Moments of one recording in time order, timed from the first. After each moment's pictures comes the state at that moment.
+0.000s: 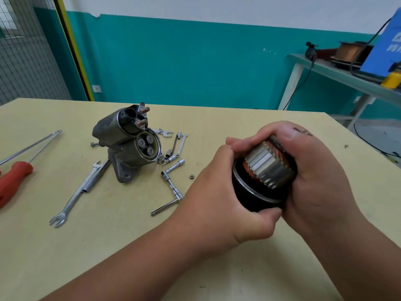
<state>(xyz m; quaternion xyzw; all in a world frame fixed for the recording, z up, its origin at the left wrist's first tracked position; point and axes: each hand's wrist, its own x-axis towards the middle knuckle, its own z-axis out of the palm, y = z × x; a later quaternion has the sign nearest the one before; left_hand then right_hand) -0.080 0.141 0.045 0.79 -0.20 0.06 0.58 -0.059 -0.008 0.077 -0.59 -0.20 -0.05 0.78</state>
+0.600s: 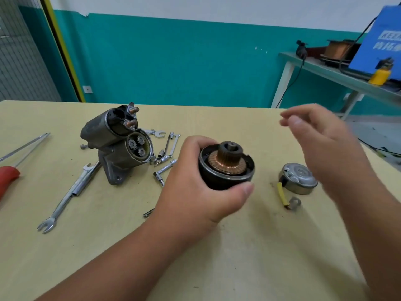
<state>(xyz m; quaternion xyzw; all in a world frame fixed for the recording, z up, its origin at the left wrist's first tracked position) -0.075 0.153 0.038 0.76 -0.13 0.11 0.62 -0.022 -0.075 0.084 -0.87 -0.05 -0.23 0.43</state>
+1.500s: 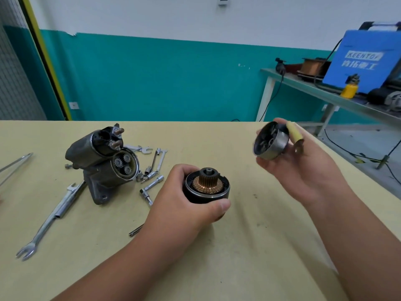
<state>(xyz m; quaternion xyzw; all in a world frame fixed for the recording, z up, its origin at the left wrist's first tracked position) -0.066 0.153 0.022 0.76 -0.07 0.05 0.64 0.003 -0.100 0.068 -0.48 -0.03 -0.01 0.87</state>
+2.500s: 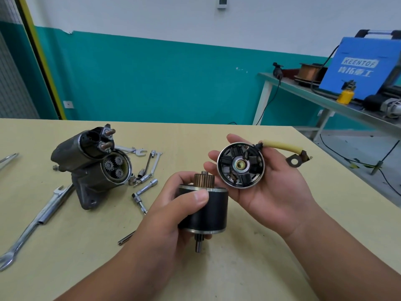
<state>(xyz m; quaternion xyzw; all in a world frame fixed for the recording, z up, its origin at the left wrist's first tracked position) -0.068 0.154 0.018 0.53 -0.09 -0.10 0.84 -0.013 -0.045 0.057 -0.37 -0.09 0.20 0.90</state>
